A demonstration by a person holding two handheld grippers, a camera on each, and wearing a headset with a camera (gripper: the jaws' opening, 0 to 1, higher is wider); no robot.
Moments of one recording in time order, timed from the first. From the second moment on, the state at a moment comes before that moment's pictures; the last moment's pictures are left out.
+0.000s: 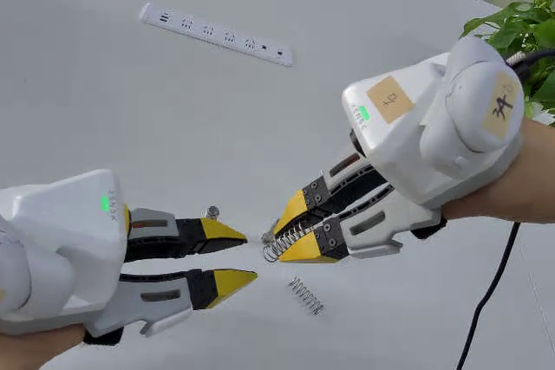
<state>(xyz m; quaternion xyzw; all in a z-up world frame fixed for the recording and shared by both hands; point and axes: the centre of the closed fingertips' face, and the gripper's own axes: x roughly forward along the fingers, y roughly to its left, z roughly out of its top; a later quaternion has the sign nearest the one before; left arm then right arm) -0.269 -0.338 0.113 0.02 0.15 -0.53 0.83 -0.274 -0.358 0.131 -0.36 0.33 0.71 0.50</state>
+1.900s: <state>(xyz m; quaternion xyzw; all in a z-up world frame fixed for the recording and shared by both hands) -0.249 -0.281 0.082 0.00 0.16 -0.47 0.87 -0.190 -0.389 0.041 -0.45 0.42 0.60 0.51</state>
